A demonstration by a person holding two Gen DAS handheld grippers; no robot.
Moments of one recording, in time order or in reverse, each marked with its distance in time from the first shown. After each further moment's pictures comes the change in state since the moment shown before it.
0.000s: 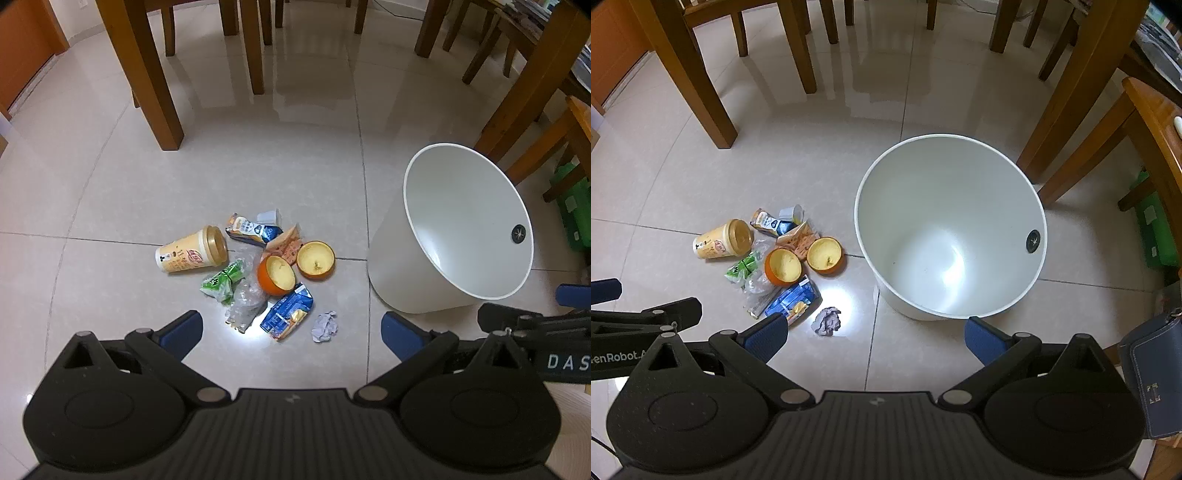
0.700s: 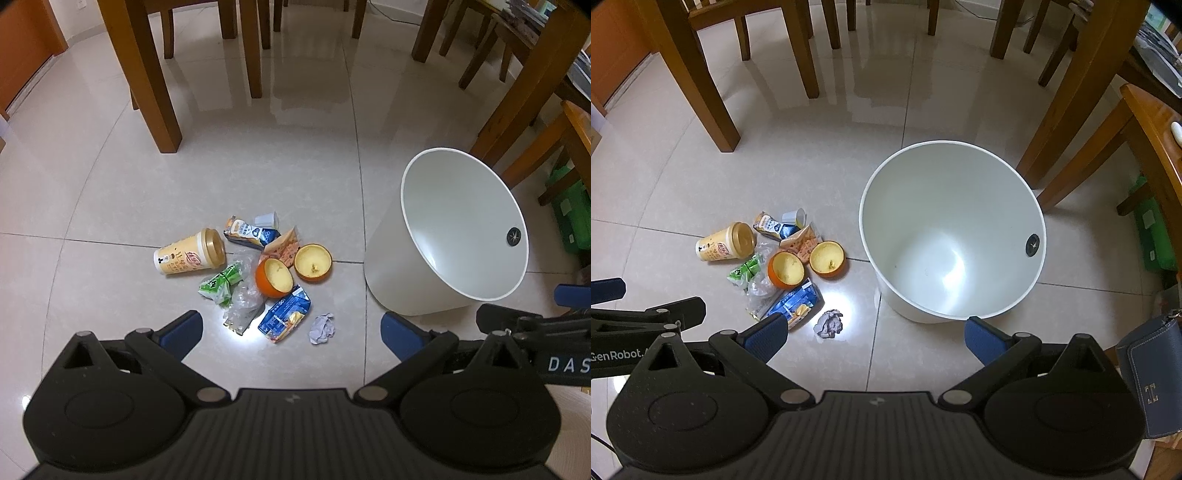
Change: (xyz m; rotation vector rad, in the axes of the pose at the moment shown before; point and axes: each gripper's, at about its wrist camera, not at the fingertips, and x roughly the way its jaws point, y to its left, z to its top) left arm -0.005 0.004 -0.008 -0.029 -0.021 0.001; right arm -0.008 0.006 -0.004 -0.005 -0.017 -0.001
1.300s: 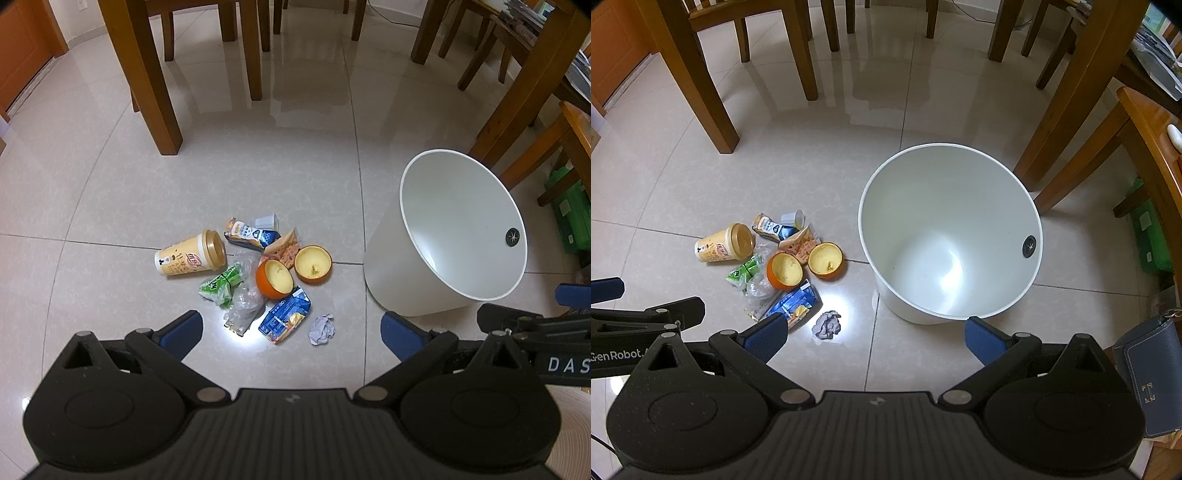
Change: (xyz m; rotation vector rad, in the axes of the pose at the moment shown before) left arm -0.001 0.002 -0.003 -0.028 -0.010 0.014; right arm -0.003 -0.001 0.000 -0.002 -0.007 -0.006
